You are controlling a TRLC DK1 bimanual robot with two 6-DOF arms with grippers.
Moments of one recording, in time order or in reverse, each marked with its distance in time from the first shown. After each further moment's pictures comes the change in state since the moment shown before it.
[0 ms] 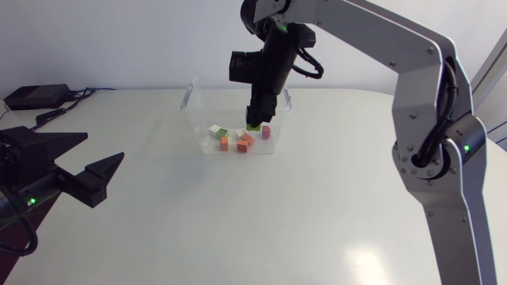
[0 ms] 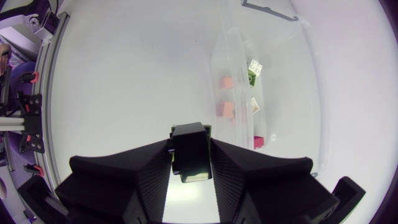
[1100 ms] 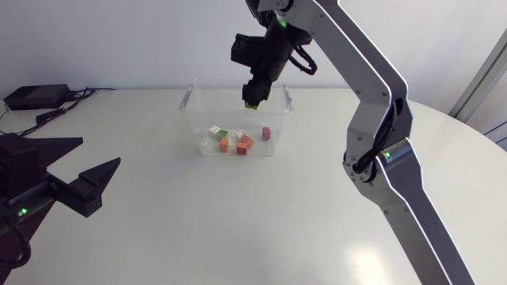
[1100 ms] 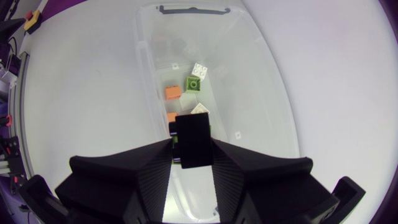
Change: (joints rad) left arm 0.000 -0.103 -0.005 -0.101 0.000 -0.006; right arm -0.038 0.297 0.577 -0.084 0.069 0.174
